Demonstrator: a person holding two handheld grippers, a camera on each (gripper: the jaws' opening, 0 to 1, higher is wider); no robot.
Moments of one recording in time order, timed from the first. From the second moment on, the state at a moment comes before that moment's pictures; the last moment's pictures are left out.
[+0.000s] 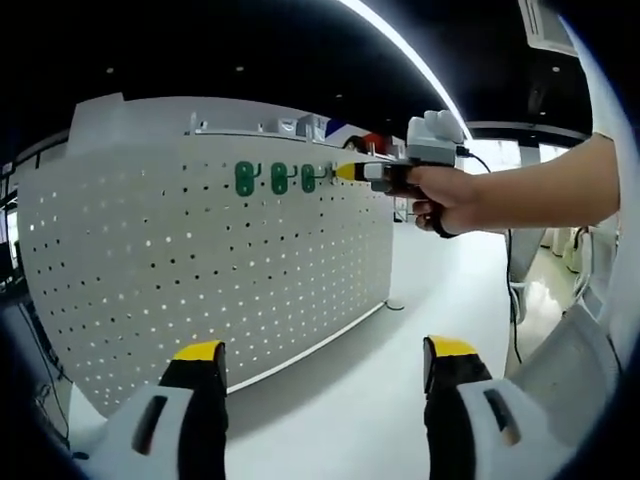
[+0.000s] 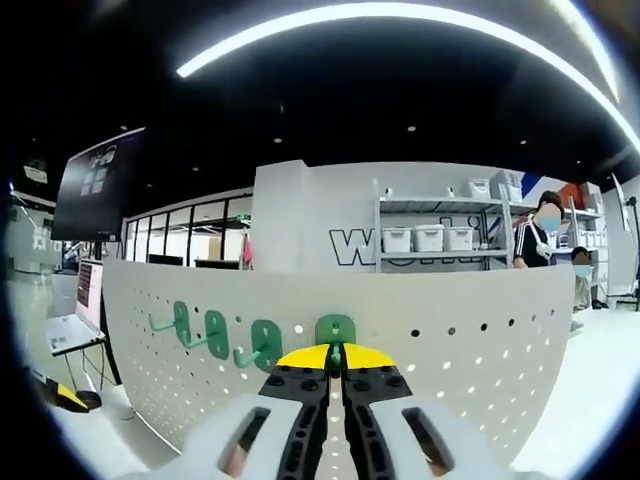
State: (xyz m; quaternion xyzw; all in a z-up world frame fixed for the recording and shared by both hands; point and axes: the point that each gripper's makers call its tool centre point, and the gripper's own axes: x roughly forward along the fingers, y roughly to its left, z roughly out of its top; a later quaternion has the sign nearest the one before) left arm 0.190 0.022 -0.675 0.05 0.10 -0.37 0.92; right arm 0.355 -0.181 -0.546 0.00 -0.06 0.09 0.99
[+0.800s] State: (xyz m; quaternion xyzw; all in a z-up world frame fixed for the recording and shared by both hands) left arm 0.188 0.033 -0.680 0.05 0.11 -0.36 0.93; right arm 0.362 -0.176 -0.554 -0.01 -0.05 0.06 1.00
